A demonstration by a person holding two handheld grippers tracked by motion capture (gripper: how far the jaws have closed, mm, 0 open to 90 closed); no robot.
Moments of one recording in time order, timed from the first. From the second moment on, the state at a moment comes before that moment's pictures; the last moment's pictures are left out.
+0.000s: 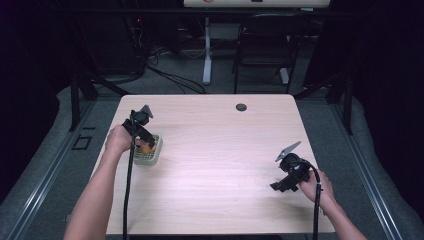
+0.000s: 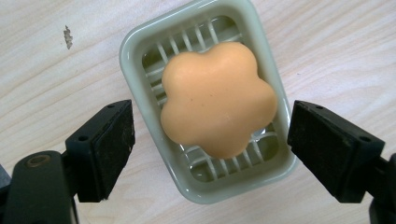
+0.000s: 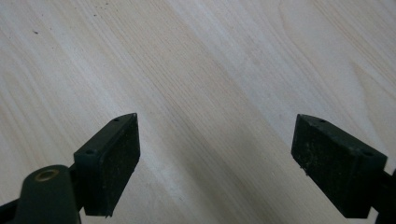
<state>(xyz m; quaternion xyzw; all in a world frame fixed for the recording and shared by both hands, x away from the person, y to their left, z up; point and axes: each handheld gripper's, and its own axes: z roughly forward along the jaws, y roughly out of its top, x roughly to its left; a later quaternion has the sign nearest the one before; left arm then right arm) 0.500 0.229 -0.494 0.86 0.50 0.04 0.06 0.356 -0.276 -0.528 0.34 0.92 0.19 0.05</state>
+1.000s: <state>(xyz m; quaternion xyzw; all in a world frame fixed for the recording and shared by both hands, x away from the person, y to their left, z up) 0.422 0.224 -0.467 0.89 0.44 0.07 0.09 0.355 -0.275 -0.527 0.34 0.92 0.20 0.05</state>
